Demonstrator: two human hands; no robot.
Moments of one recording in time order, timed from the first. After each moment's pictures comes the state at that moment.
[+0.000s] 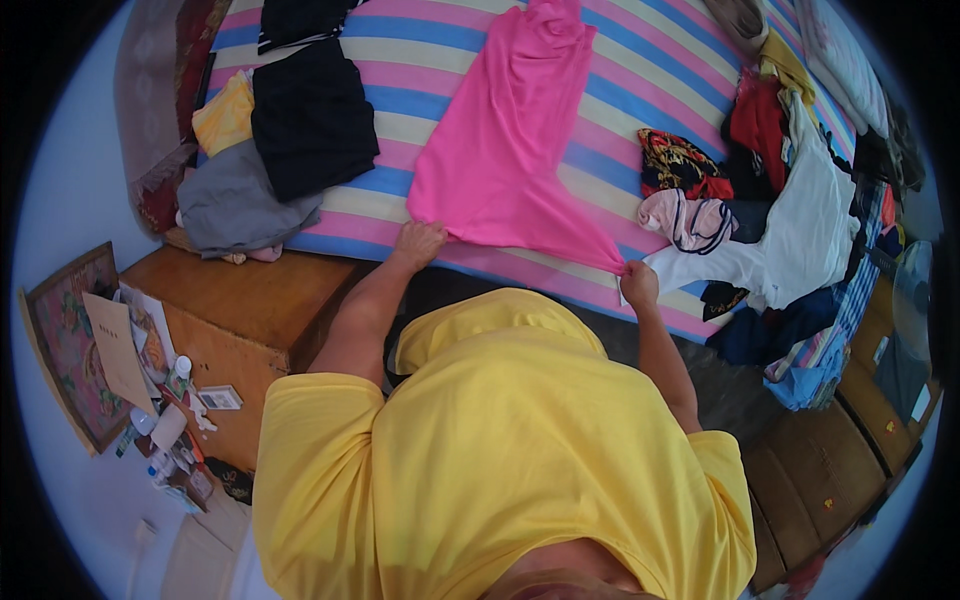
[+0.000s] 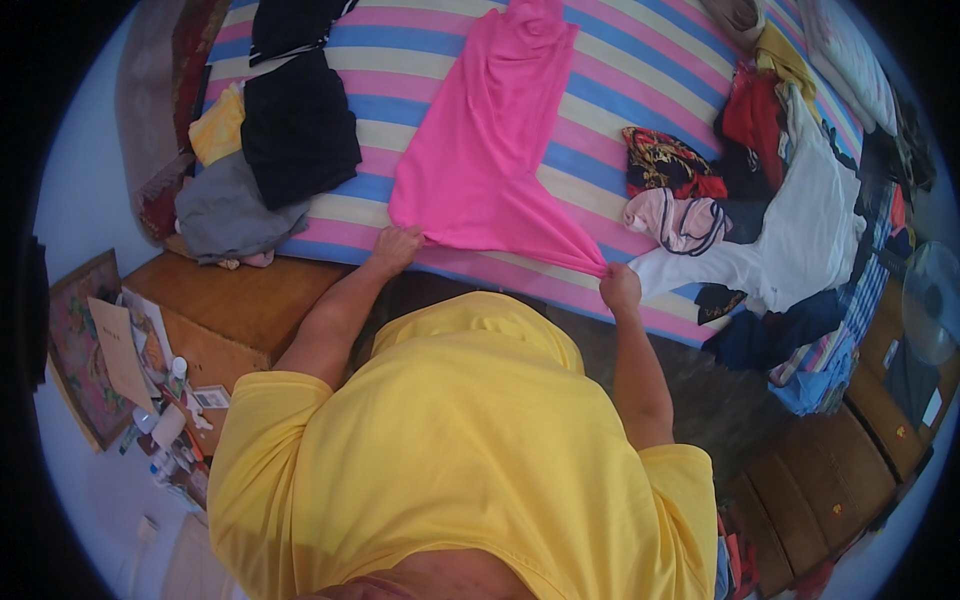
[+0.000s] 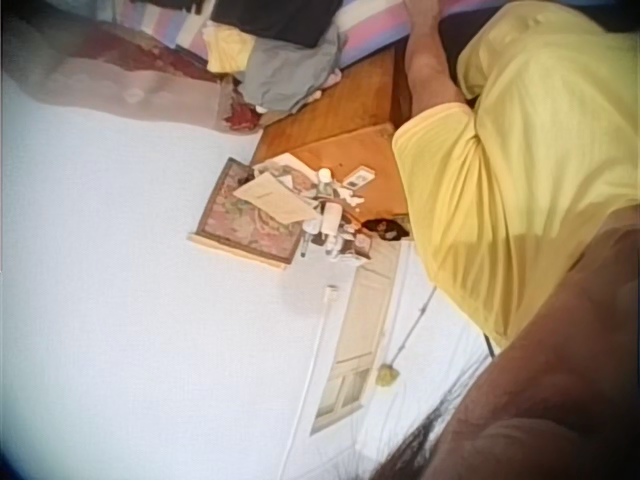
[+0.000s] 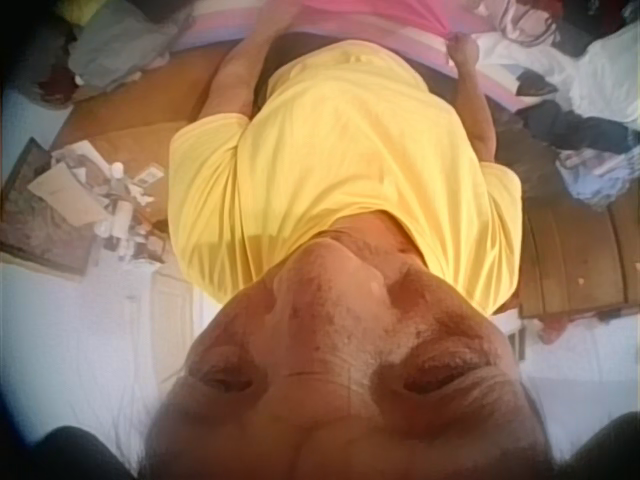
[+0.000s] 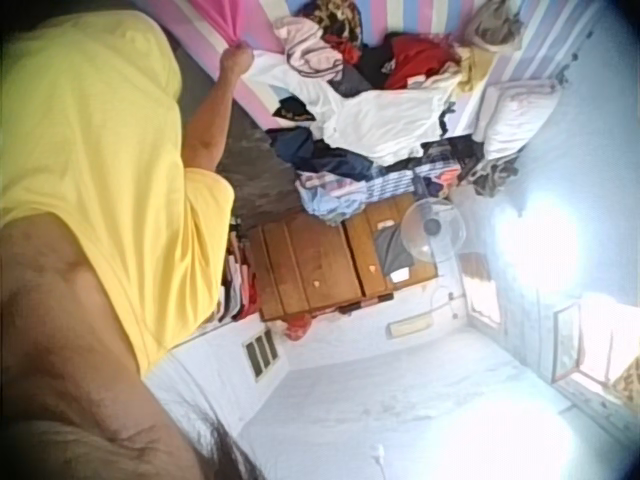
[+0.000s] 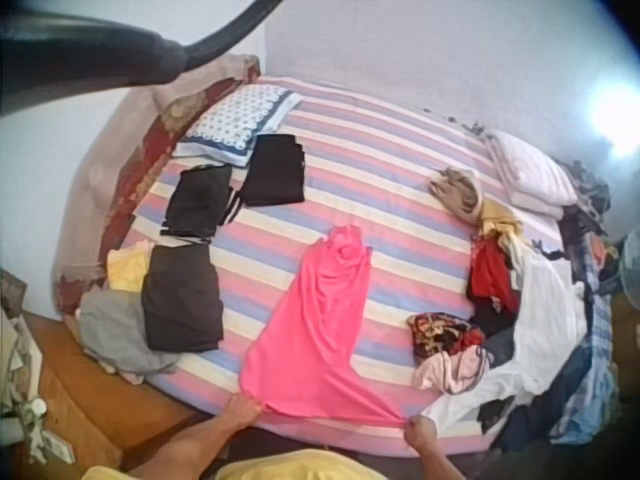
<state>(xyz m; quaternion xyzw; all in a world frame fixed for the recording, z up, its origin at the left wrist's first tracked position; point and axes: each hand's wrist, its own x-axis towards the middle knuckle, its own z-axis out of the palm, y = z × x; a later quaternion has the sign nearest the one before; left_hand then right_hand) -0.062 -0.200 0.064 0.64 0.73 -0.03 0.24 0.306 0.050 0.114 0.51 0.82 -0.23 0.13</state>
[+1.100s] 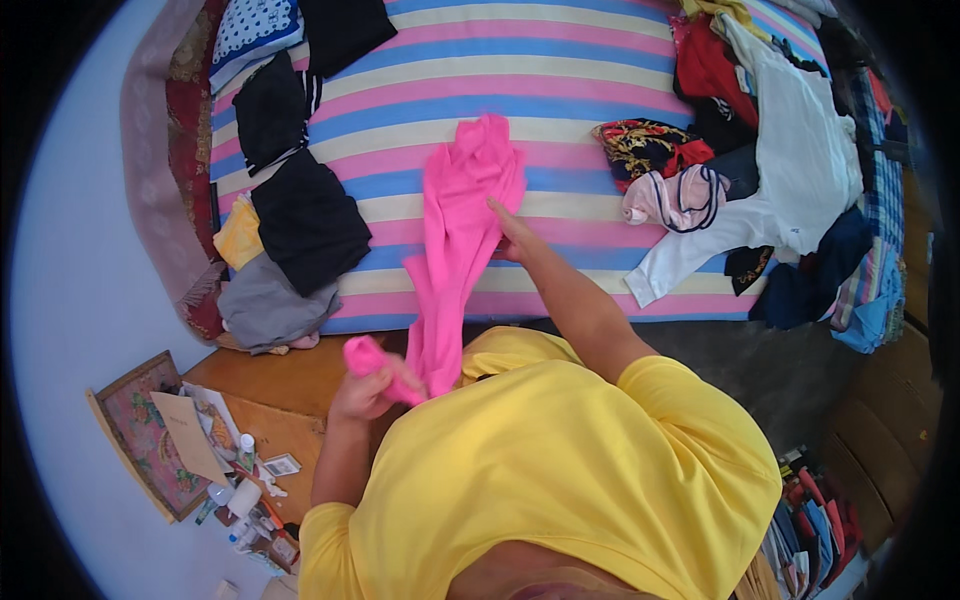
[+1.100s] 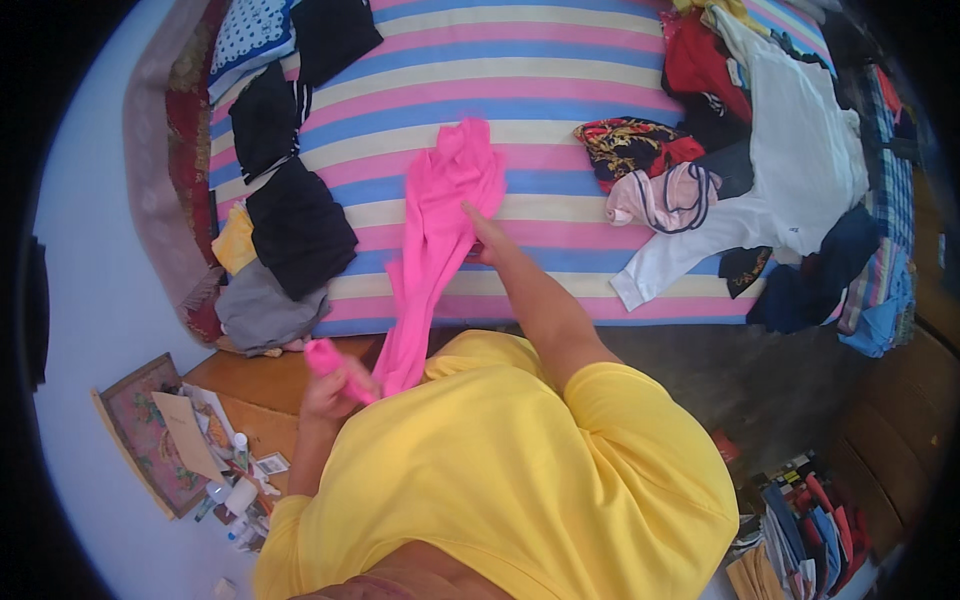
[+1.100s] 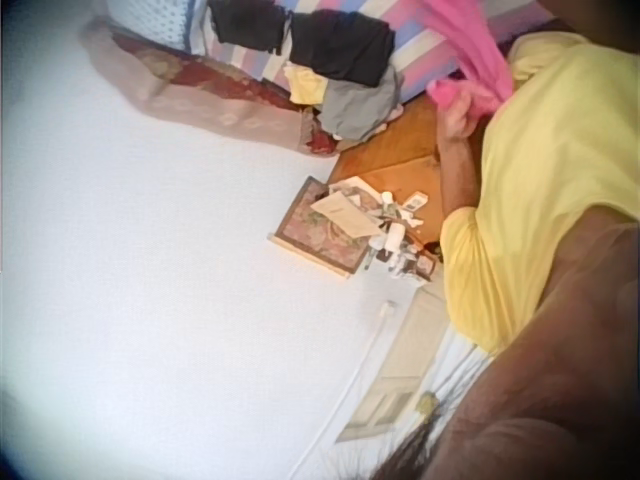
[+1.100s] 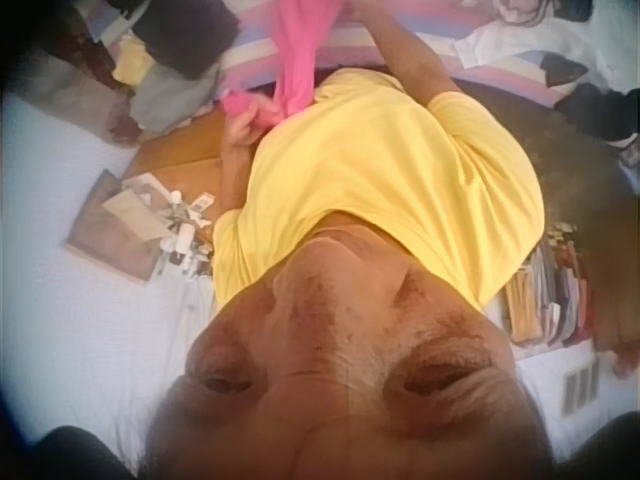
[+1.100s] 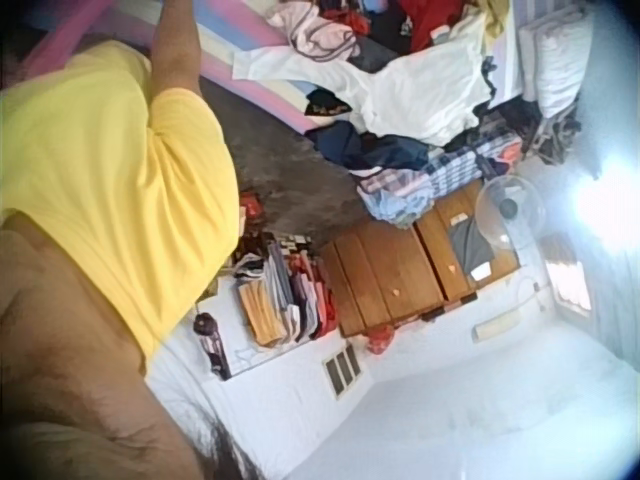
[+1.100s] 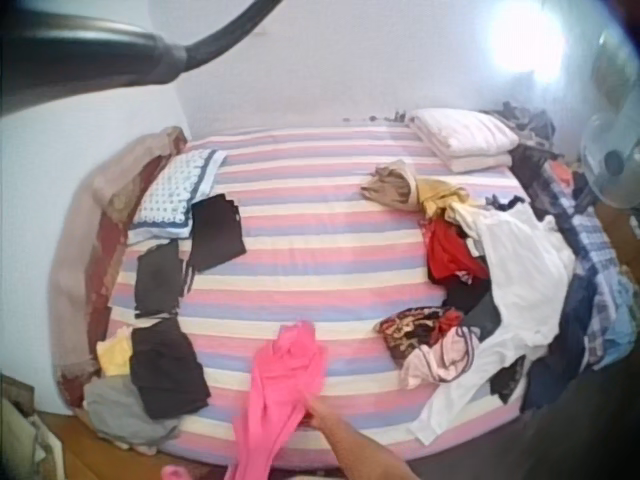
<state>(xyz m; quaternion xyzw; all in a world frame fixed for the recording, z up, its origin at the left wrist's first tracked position) -0.056 -0.202 0.340 0.10 0.36 0.56 0.74 0.067 0.037 0.088 0.51 0.12 -0.85 0.06</state>
